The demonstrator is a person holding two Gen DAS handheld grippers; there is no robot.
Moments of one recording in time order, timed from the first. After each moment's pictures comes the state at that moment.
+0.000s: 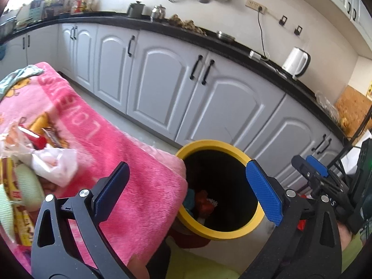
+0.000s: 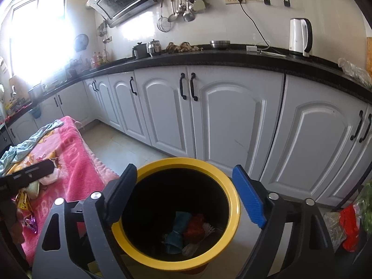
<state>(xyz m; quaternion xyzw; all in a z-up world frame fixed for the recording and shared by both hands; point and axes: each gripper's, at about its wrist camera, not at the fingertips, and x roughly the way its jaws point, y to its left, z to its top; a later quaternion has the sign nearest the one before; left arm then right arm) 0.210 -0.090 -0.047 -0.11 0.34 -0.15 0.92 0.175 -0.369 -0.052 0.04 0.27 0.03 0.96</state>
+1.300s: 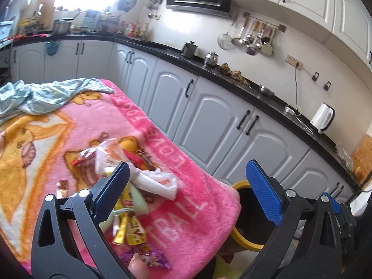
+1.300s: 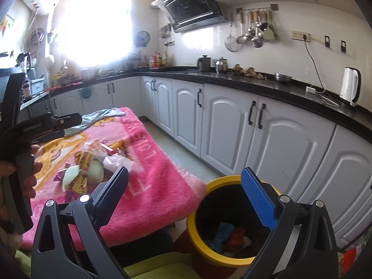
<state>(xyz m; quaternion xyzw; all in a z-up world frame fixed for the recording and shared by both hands) 0.135 0.054 0.003 -0.18 0.25 -0.01 0.95 0.110 -0.232 -0.004 -0.05 0.22 0.19 0.96</state>
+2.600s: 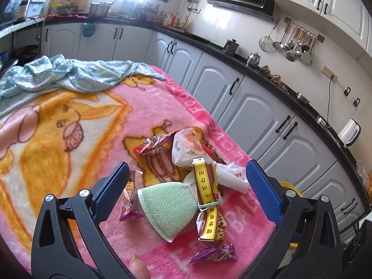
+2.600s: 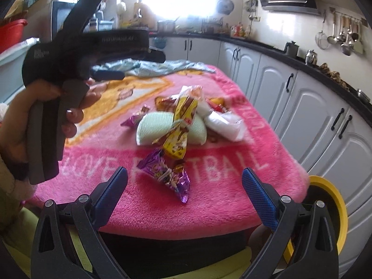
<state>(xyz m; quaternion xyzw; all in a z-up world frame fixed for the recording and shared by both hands) 0.116 0.152 -0.037 -0.21 0.28 0.07 0.93 0.081 -0.073 -0.072 -0.17 0.31 0.38 0.86</state>
